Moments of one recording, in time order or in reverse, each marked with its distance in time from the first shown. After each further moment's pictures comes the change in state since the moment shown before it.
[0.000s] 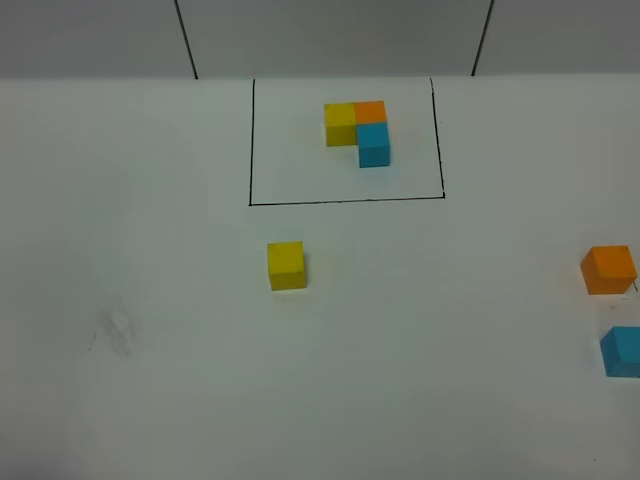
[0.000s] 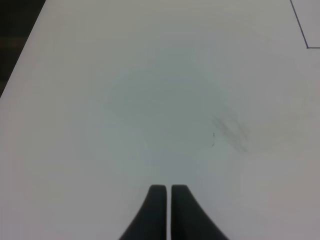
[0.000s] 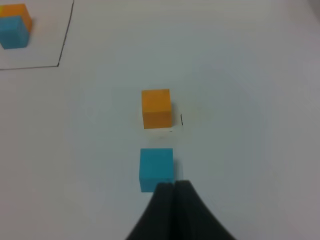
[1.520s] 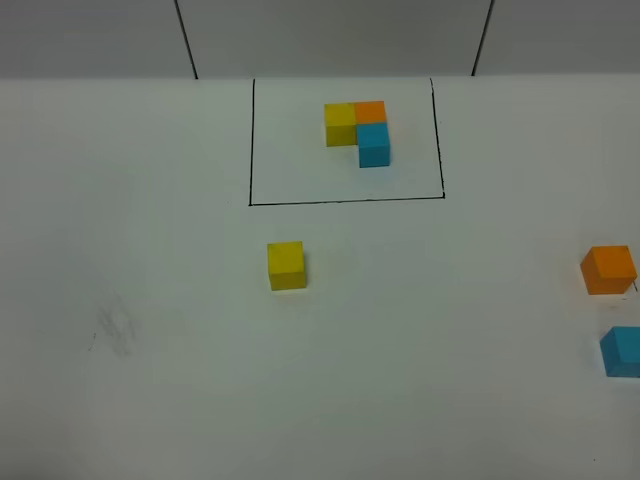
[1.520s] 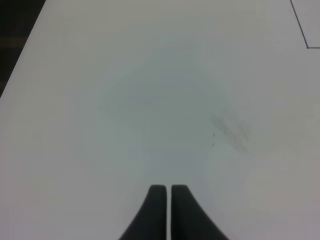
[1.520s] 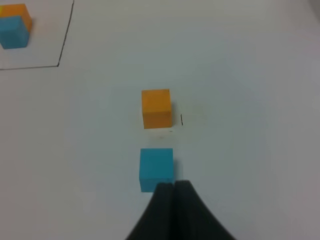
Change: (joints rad) left arm 0.000 0.000 0.000 0.000 0.000 0.000; right arm 0.000 0.000 0.000 0.000 0.000 0.000
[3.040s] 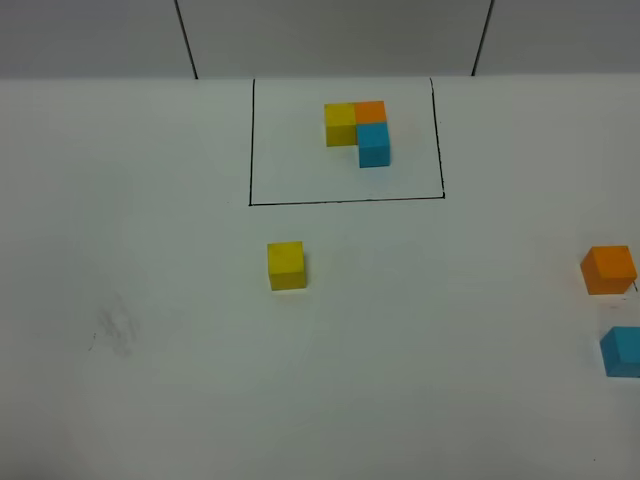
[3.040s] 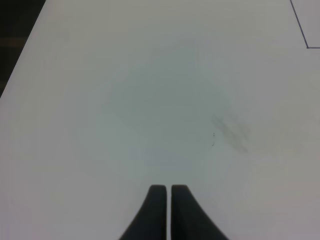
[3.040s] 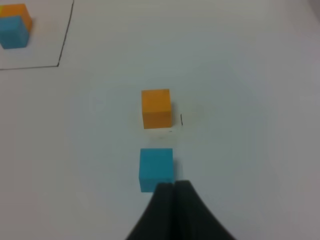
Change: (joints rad) left arm 0.000 0.000 0.000 0.000 0.000 0.000; right arm 0.000 0.000 0.000 0.000 0.000 0.000
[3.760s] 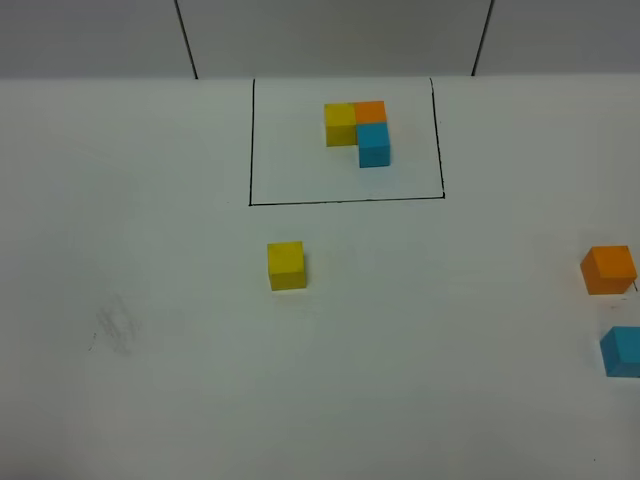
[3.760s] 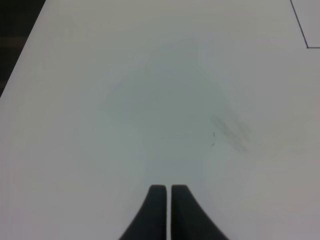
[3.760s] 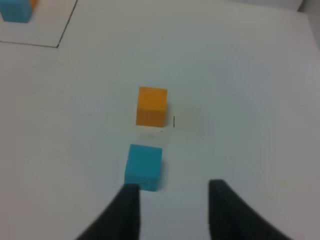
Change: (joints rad) left arm 0.000 0.000 0.000 0.000 0.000 0.000; right arm 0.000 0.000 0.000 0.008 0.000 -0.180
